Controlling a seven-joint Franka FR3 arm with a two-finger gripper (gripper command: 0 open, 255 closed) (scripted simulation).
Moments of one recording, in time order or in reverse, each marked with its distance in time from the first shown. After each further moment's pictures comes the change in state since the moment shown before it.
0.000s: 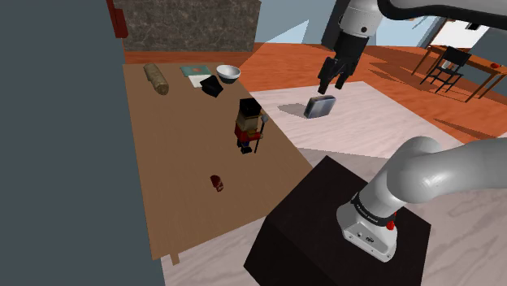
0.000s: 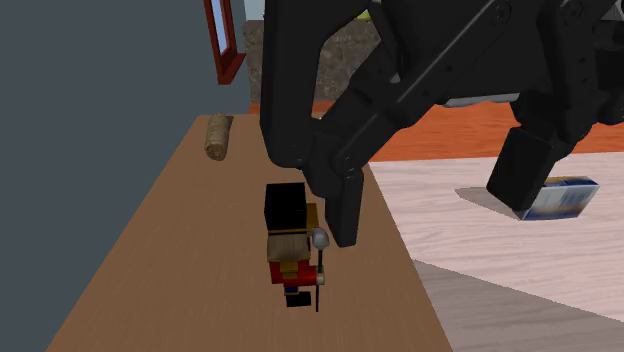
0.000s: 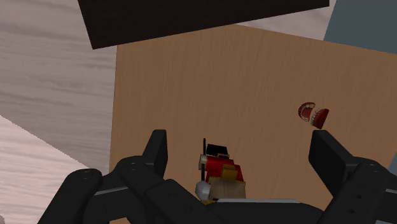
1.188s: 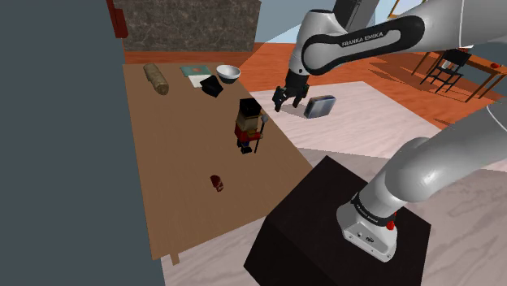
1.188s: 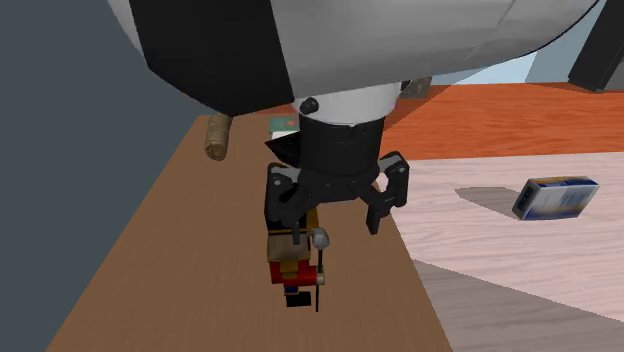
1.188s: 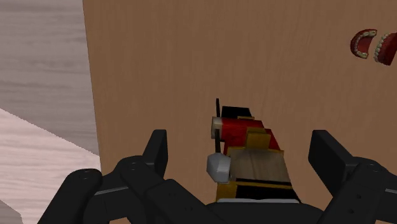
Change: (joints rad) arm -0.049 0.456 0.009 -0.071 -0.042 0.591 0.080
